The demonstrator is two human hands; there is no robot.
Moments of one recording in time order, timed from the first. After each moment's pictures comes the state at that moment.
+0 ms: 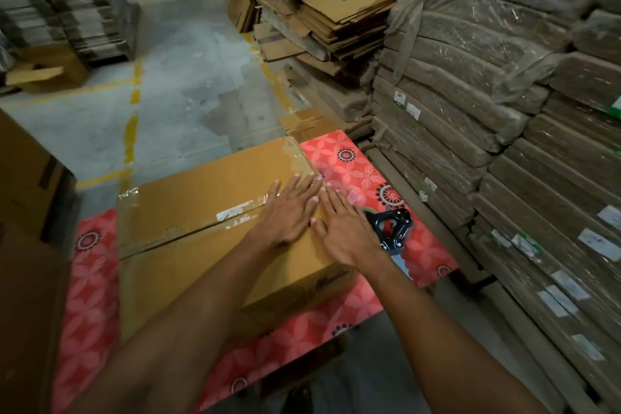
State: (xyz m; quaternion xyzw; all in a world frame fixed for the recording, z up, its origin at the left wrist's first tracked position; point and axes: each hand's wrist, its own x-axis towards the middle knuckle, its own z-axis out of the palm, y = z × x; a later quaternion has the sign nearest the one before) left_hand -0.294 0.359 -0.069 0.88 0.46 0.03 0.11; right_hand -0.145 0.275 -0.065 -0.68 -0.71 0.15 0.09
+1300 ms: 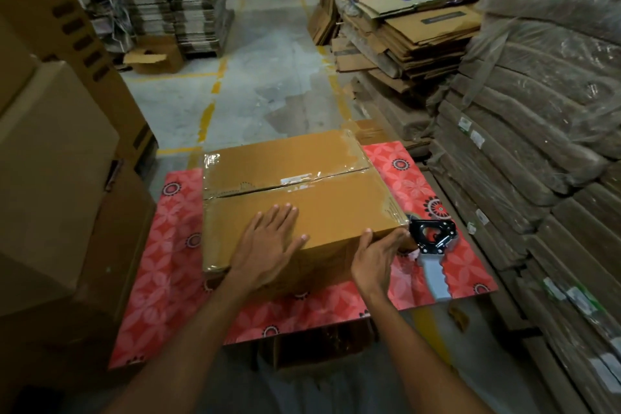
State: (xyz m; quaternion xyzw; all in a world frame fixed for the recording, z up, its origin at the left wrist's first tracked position) left_hand -0.435 0.202 -0.069 0.79 0.61 0.03 0.04; right_hand -0.224 0.196 -0.112 -0.76 -0.42 0.29 0.41
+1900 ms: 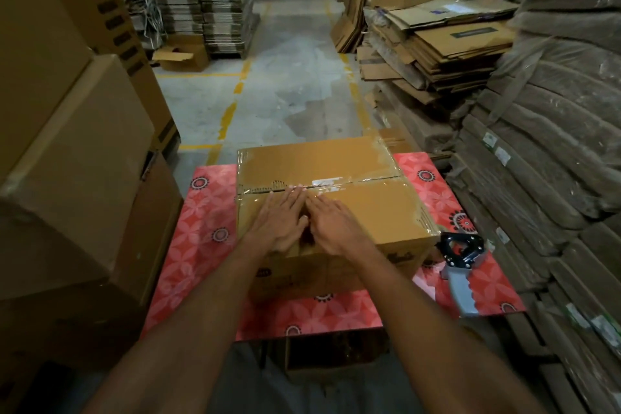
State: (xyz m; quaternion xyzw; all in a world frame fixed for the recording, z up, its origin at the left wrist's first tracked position) left_hand -0.471 0.233 -0.030 0.78 0.62 0.01 0.09; right_hand -0.313 0.246 -0.034 -0.48 -0.87 0.11 0.05
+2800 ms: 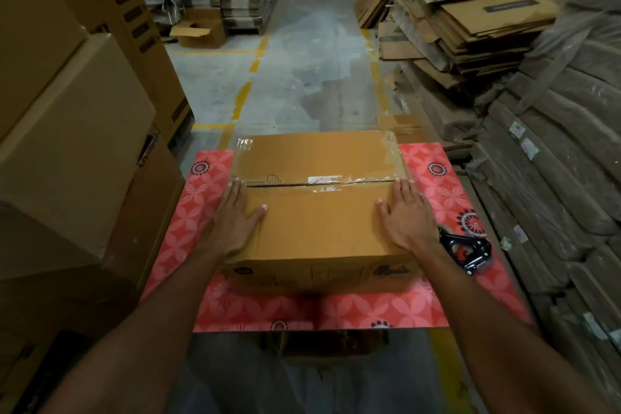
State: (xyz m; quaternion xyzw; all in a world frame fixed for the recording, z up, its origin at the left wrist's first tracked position) left_hand -0.514 0.226 -0.056 0.61 0.76 0.13 0.17; right_hand -0.172 0.298 -0.065 -0.66 -0.74 0.11 0.06
